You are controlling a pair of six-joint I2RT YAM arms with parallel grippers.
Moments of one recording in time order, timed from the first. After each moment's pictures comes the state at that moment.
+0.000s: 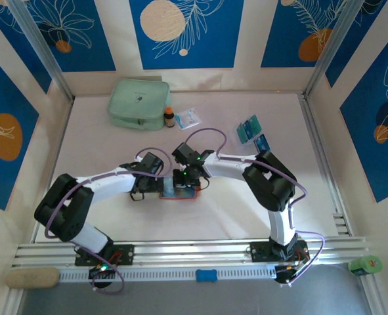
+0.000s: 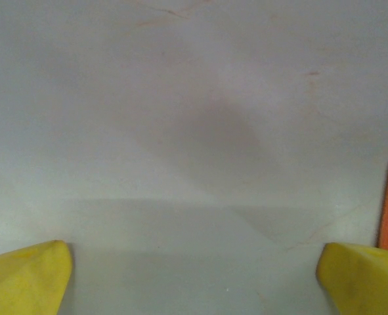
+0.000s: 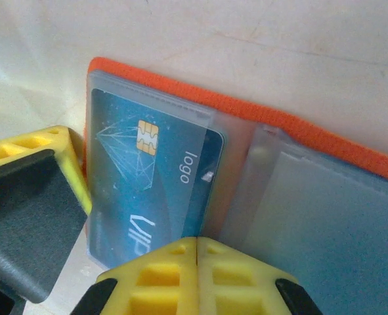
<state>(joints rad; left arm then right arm) -0.58 1.52 0.73 -0.49 -0.26 -0.60 0.86 1.95 1.25 -0.47 -0.28 0.76</state>
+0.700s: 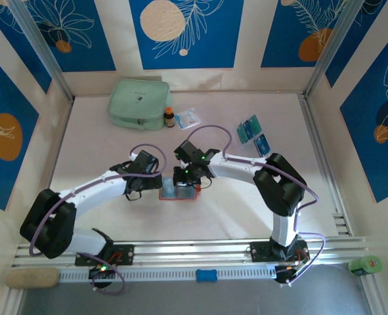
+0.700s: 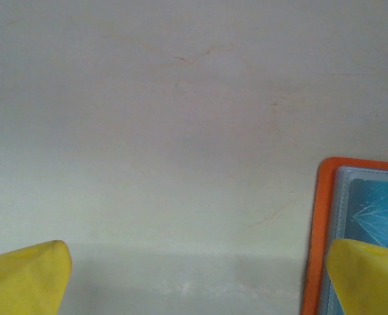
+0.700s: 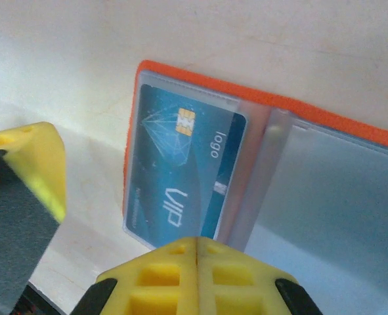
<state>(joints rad) -0.58 1.36 0.73 -0.55 -0.26 -0.63 0.86 1.86 1.21 -0.46 -0.28 0.77</state>
